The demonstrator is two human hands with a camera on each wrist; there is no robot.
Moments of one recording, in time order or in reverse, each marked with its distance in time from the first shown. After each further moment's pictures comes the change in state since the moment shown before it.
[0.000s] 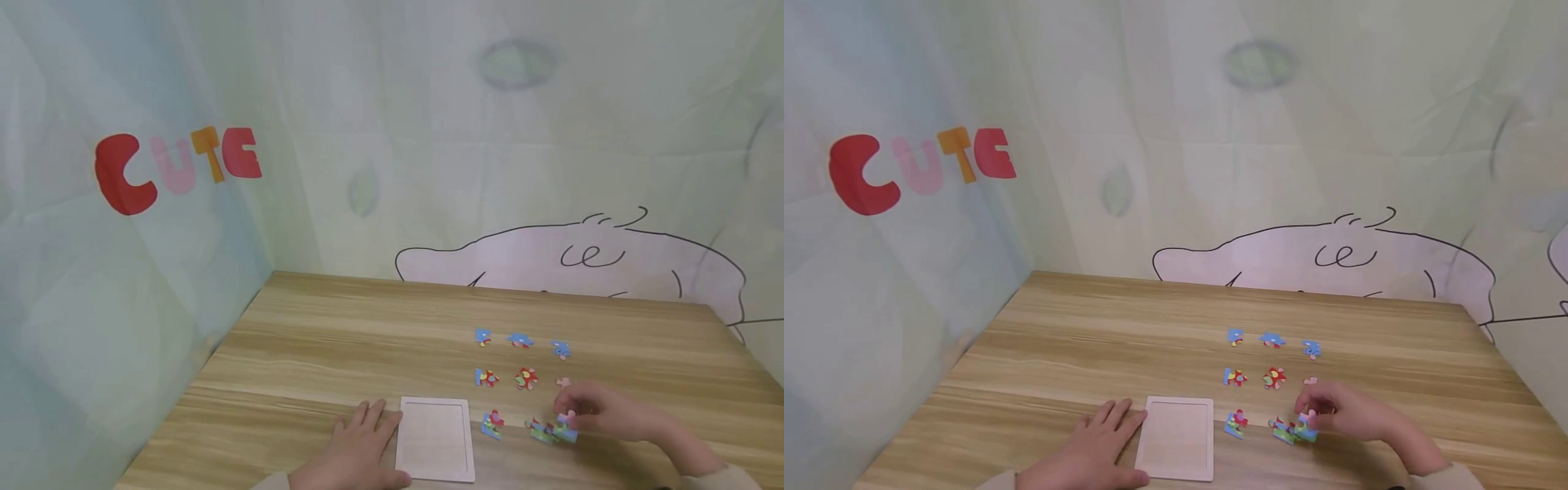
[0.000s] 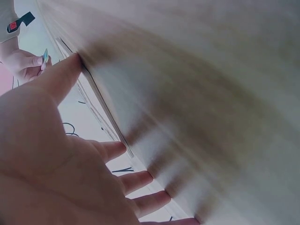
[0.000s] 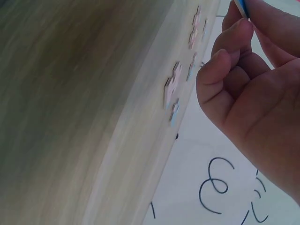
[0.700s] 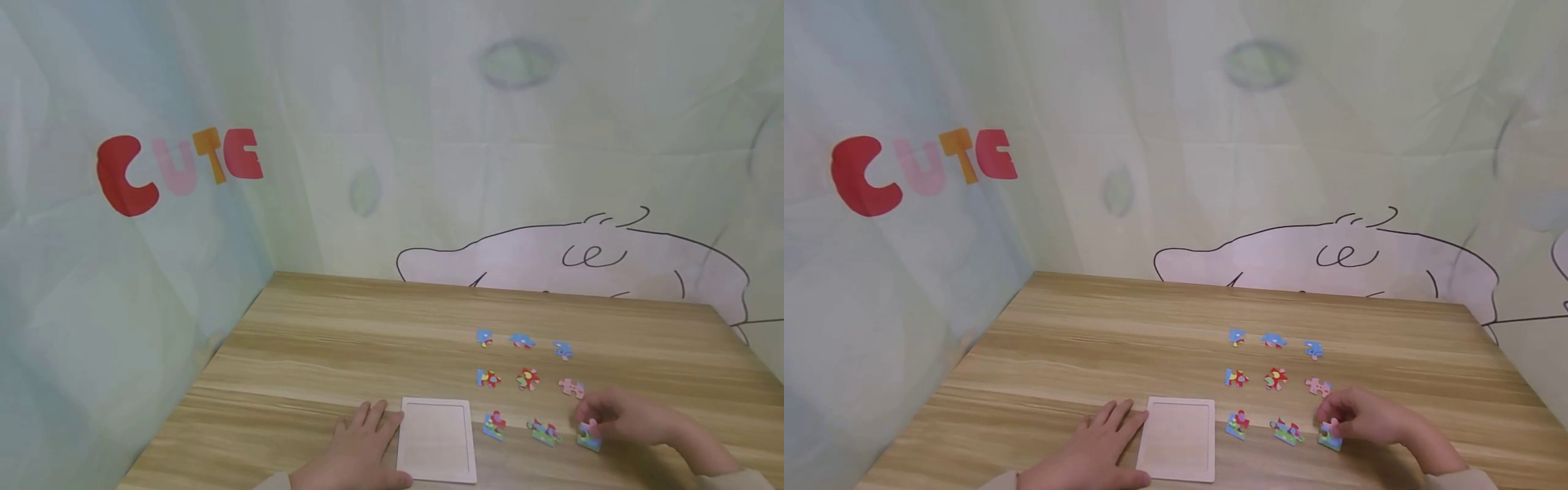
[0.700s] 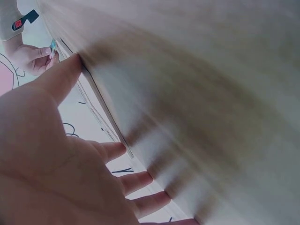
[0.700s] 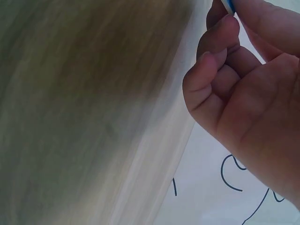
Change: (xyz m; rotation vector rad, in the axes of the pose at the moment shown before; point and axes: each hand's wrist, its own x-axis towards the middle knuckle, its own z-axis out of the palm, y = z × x) left_hand -0.002 0.001 -0.001 -0.031 -0.005 -0.009; right_hand -0.020 0.015 -0.009 0.048 -0.056 0.062
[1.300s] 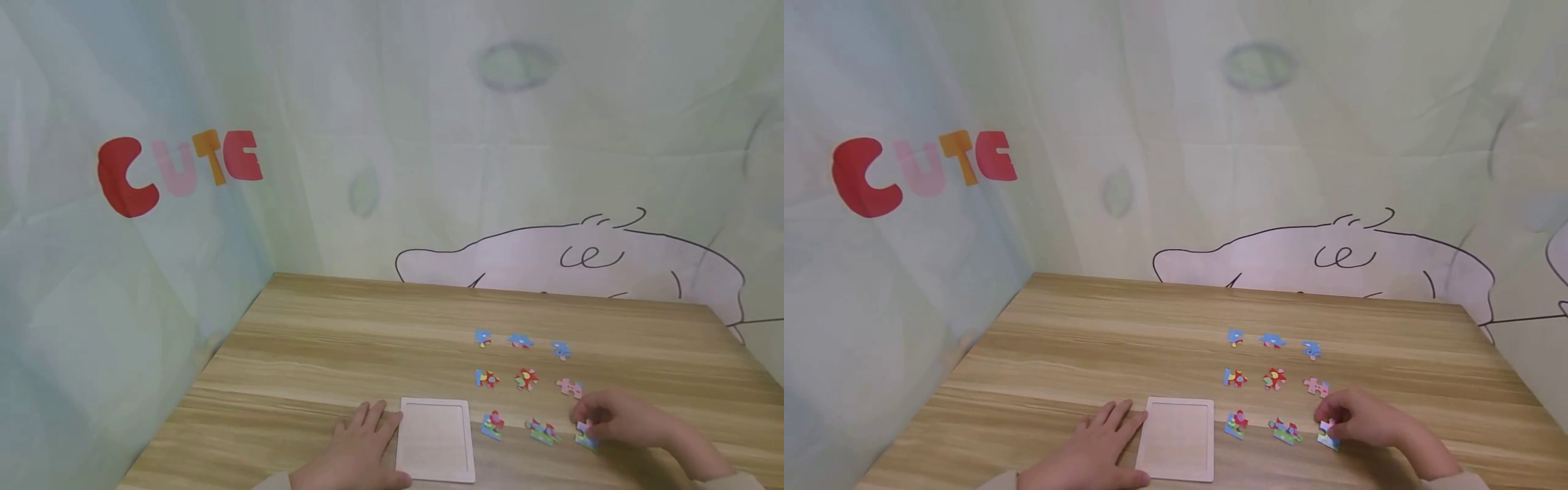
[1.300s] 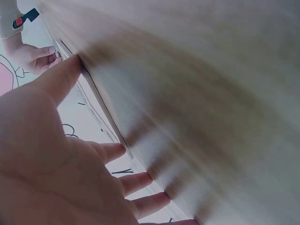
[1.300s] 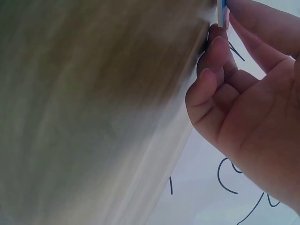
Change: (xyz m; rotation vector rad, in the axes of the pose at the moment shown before) left_hand 0.000 0.002 -0.001 0.011 0.009 -0.002; right_hand -0.002 0.000 0.005 -0.076 0.051 0.163
